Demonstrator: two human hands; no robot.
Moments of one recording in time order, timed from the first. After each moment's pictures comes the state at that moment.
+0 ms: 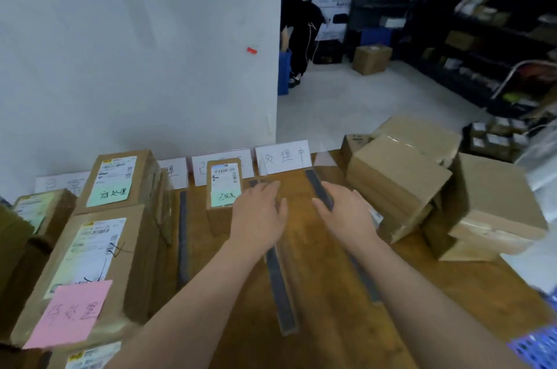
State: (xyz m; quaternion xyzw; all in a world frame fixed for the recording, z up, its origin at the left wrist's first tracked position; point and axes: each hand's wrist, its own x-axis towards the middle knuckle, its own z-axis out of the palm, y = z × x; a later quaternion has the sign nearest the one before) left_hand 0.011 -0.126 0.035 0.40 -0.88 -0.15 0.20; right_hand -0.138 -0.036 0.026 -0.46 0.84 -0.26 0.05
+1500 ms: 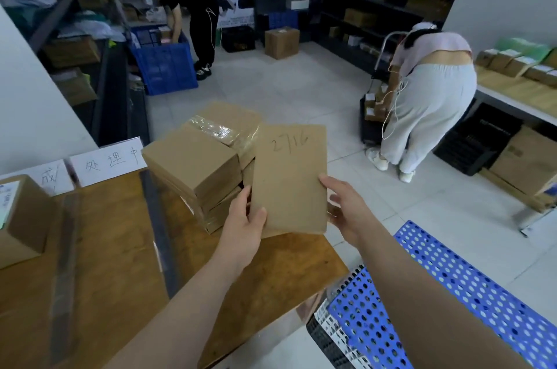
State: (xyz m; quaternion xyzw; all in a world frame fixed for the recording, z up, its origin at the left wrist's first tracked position) left_hand -0.302 0.151 0.006 0.35 -0.71 -0.58 0.18; right_hand -0.471 0.271 0.012 -0.05 0.64 -0.66 0.39
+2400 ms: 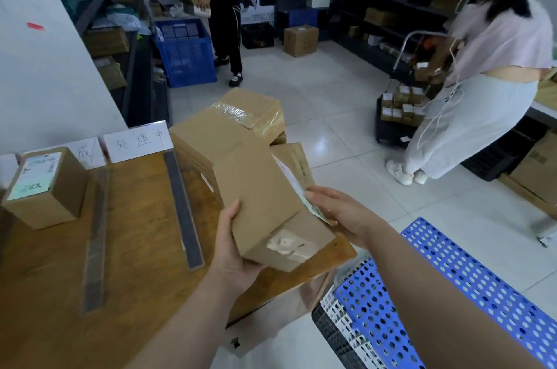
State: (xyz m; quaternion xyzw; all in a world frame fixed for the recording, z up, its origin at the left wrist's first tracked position) left_hand -0.236 0.186 -0.012 0.28 -0.28 -0.89 0.21; right_hand -0.424 0.290 0.015 -0.22 0.69 -0.50 0.48
